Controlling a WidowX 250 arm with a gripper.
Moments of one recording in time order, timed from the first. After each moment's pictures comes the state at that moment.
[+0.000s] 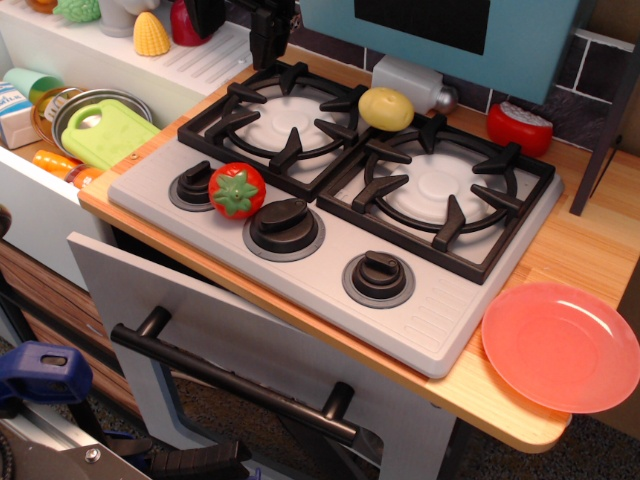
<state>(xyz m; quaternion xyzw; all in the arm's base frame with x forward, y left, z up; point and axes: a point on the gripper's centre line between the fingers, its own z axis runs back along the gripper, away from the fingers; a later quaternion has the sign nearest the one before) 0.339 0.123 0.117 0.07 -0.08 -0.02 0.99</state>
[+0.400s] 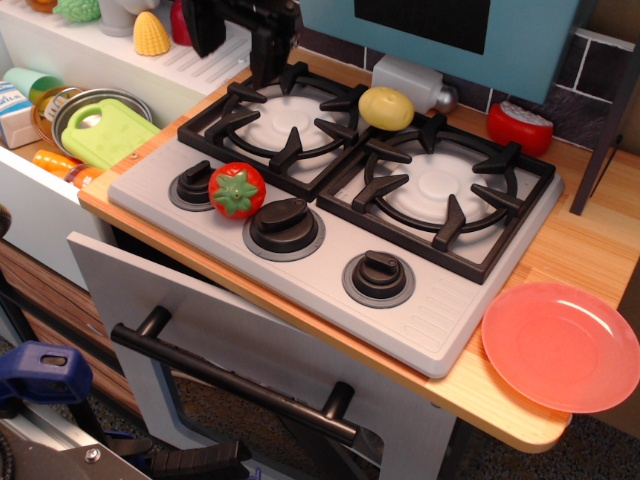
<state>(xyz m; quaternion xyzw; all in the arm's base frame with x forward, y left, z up) 0.340 0.109 0.100 0.06 -0.07 -0.01 1.00</state>
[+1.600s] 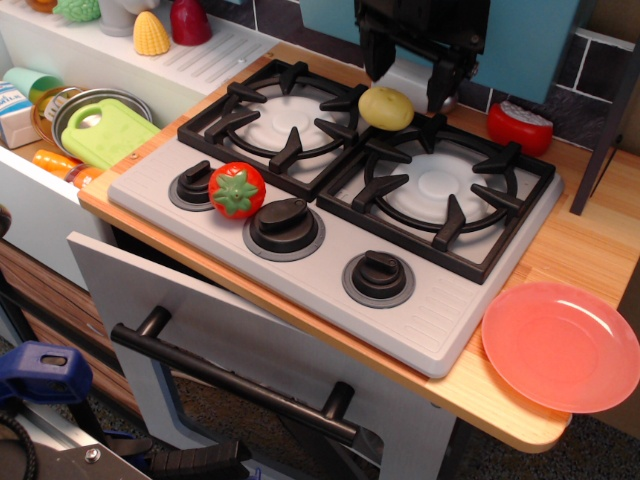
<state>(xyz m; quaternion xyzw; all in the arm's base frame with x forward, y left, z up) 0.417 0.020 0.075 0.04 -0.14 -0.03 0.99</state>
